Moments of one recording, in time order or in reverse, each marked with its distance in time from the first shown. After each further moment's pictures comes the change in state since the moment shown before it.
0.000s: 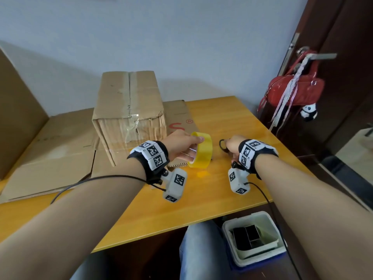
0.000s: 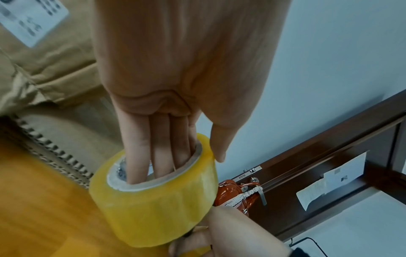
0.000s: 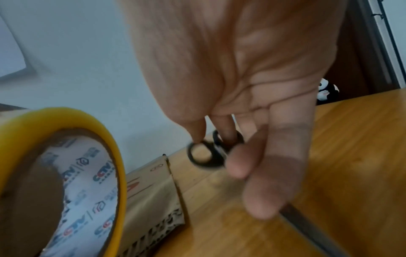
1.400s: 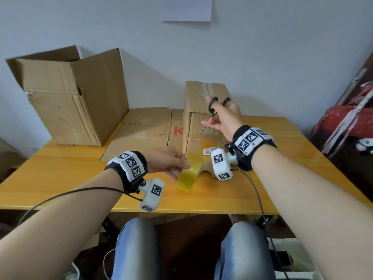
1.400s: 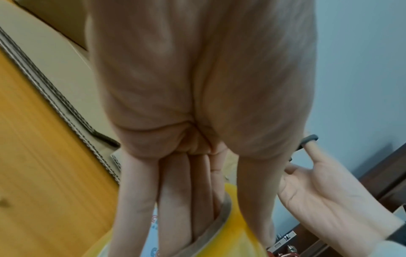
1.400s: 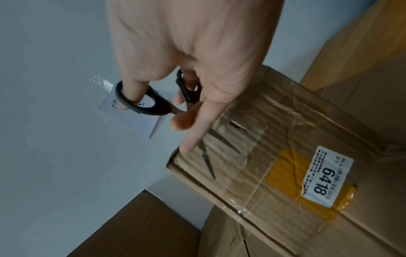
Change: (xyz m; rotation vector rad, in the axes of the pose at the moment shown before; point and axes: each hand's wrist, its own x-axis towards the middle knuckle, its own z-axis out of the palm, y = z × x) left_hand -0.202 -0.101 -0.154 0.094 -0.069 -0.001; right_hand -0.166 -0.208 0.031 1.385 -0.085 -0.591
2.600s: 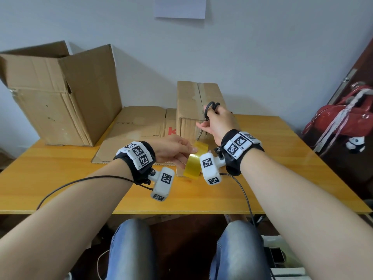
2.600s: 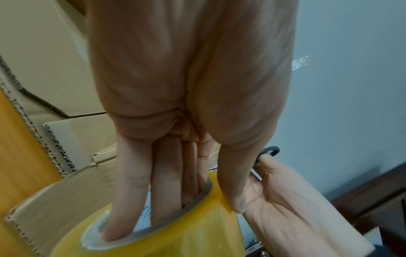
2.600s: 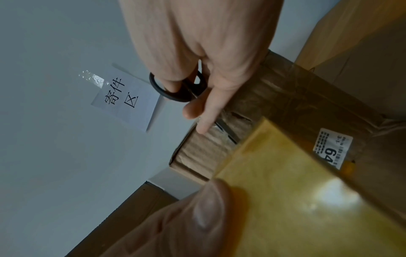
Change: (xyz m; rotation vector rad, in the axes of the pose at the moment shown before) left_hand 0.030 0.030 0.002 -0.112 0.016 0.023; right_hand -0.006 0.013 0.009 -0.132 0.109 0.002
